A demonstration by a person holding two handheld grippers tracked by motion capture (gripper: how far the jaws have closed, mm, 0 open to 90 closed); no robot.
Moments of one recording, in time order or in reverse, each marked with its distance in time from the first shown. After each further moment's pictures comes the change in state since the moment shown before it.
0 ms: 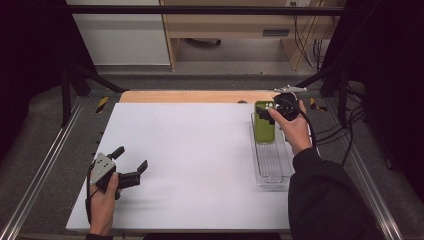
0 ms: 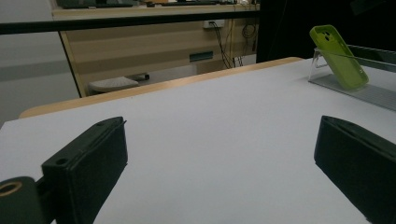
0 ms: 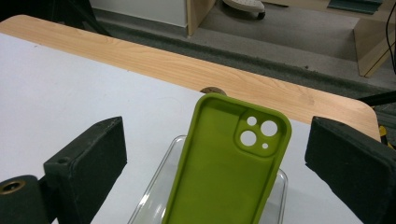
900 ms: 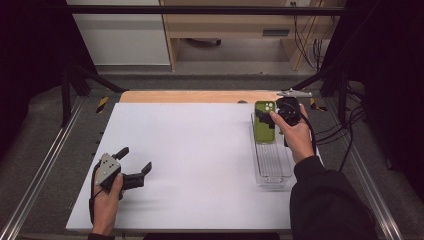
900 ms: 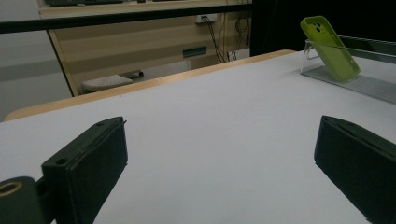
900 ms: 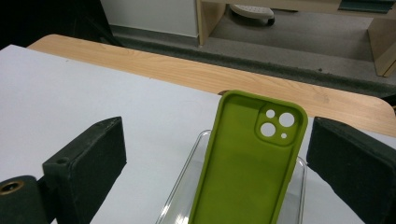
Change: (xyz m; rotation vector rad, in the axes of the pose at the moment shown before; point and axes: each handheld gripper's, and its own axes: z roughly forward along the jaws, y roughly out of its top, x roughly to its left) left arm -0.008 -0.001 0.006 0.021 -0.026 0.025; right arm 0.010 -0.007 -0.022 -0.044 0.048 0.054
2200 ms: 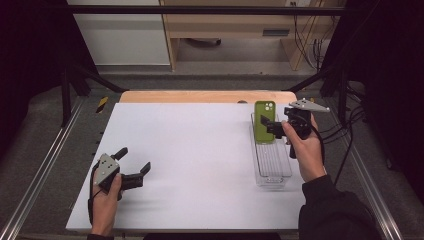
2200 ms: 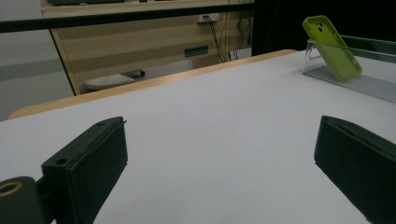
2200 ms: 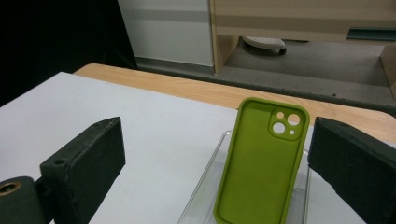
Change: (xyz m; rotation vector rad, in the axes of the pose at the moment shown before) left arm 0.002 0.001 -0.004 -0.007 0.003 -0.004; right arm 0.010 -0.018 -0.052 -0.139 0.070 0.012
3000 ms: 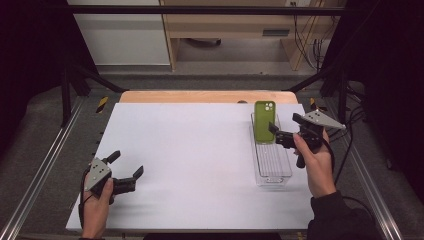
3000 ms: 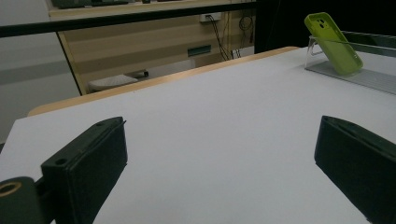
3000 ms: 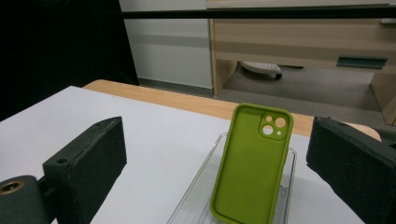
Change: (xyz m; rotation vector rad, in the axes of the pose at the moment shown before) left arm 0.009 -0.003 -0.020 0.008 0.013 0.021; right arm -0.001 -0.020 -0.037 -0.119 0.003 -0.027
